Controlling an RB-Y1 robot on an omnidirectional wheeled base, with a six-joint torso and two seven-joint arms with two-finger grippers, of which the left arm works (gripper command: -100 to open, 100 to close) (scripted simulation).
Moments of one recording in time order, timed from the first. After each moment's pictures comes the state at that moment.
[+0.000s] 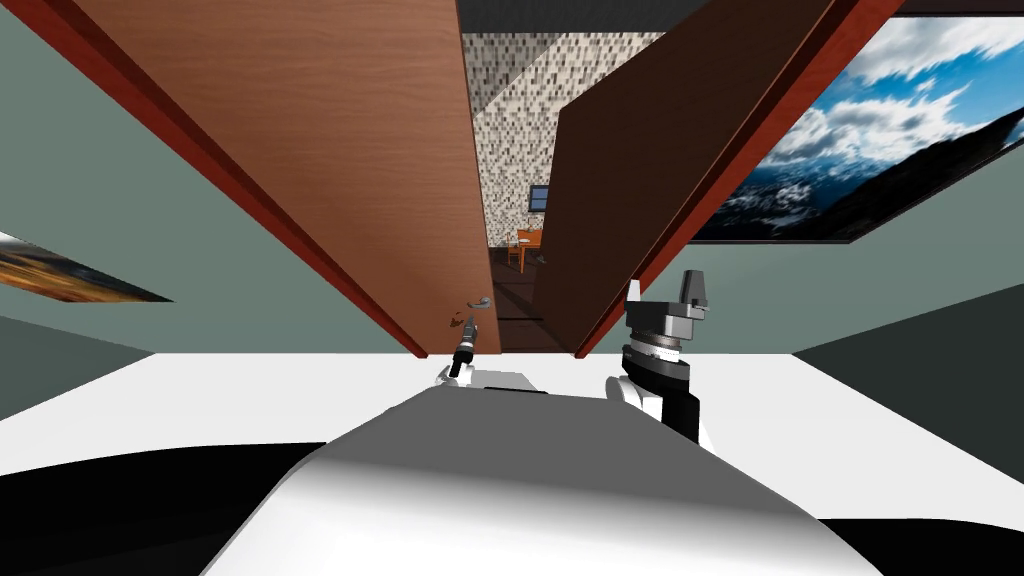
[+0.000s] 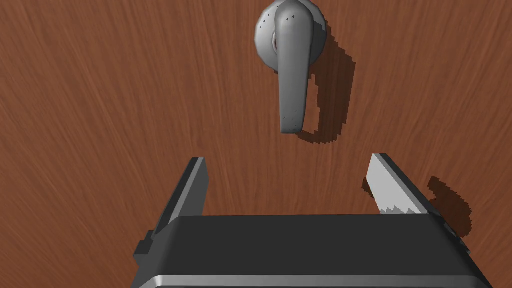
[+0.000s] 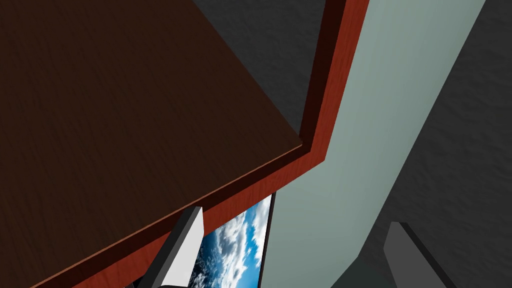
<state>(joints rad) -0.18 0.05 0.15 -0.60 -0.04 -0.80 0.03</state>
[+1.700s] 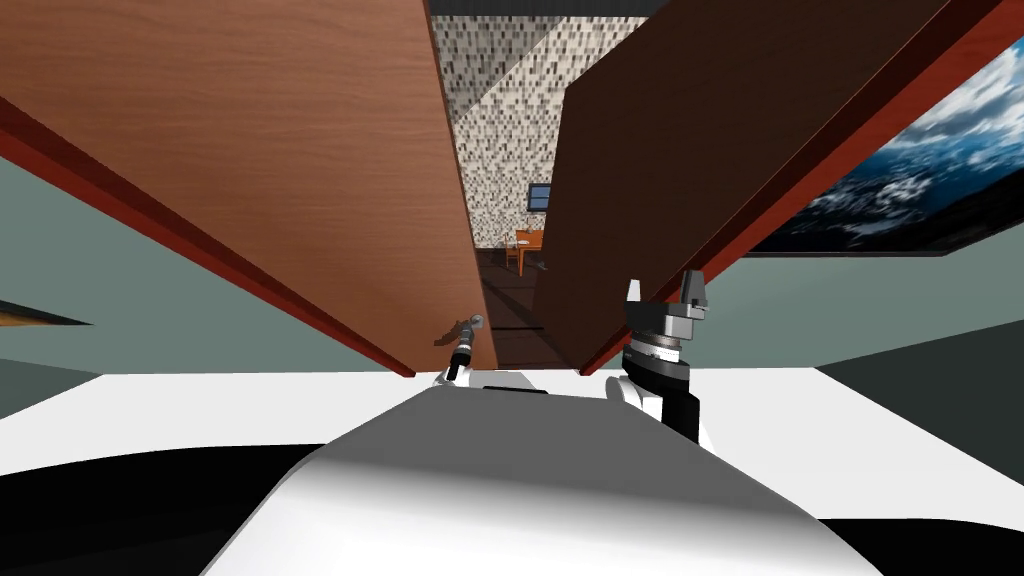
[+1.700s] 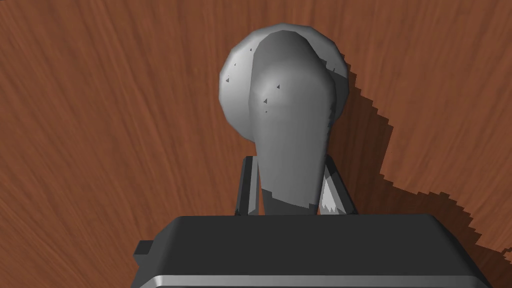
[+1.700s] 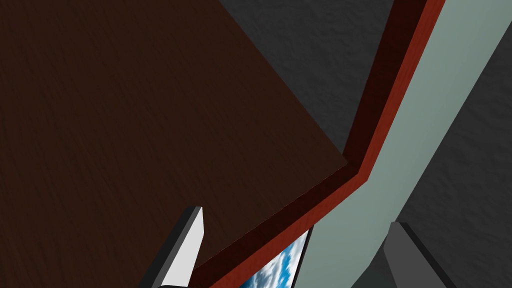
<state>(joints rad) -0.16 0.05 0.17 -0.60 -0.02 -0.80 0.02</state>
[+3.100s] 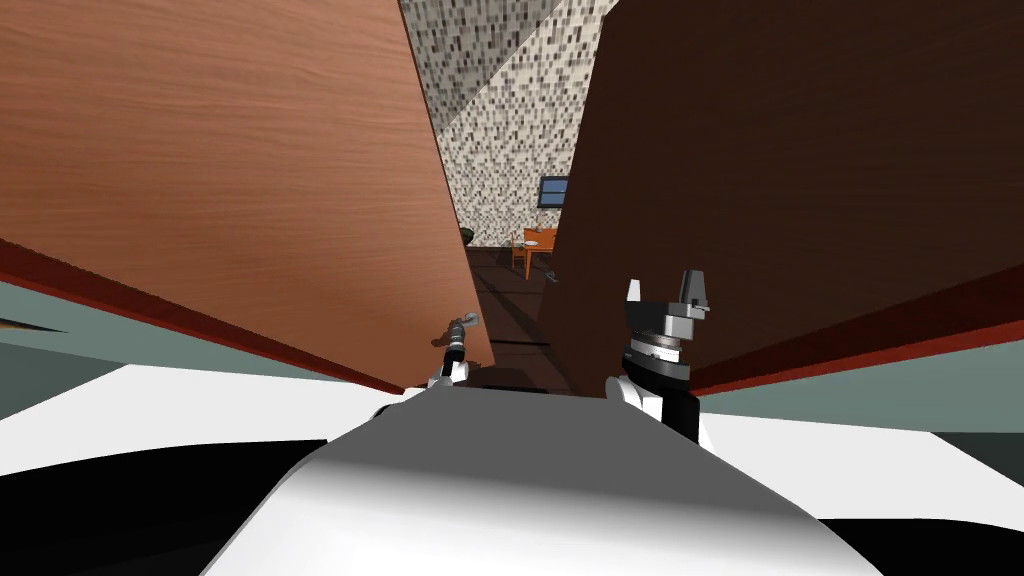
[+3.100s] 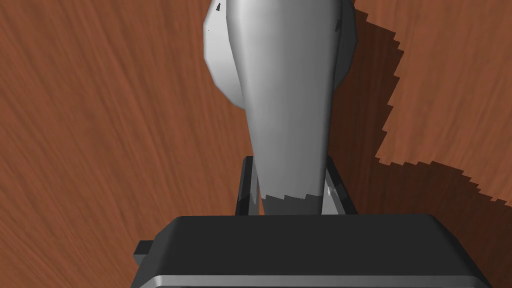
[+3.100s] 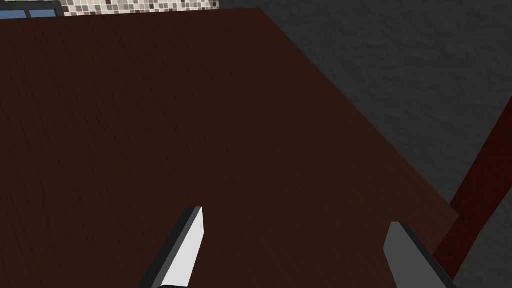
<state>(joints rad) -0.22 0.08 0.29 -0.53 0.05 -0.84 -0.07</state>
